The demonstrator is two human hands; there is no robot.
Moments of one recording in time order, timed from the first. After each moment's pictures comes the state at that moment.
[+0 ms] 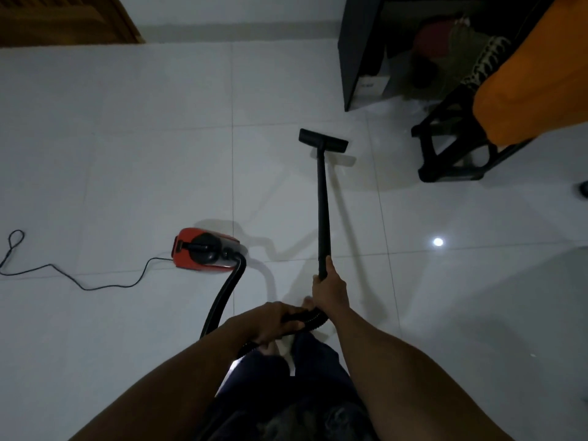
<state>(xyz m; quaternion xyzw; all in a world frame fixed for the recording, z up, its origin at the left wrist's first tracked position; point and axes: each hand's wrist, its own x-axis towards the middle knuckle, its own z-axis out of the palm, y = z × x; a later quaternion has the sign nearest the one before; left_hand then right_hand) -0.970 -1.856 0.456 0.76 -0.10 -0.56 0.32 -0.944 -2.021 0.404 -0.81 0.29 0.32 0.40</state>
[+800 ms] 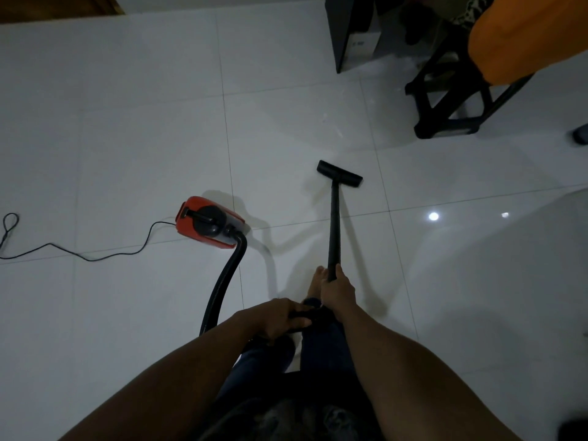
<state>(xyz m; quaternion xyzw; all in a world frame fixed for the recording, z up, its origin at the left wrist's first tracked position) -1.108 -1.833 0.426 0.74 -0.17 -0.57 0.31 -1.104 -2.005 0.374 -0.77 0.38 0.34 0.38</state>
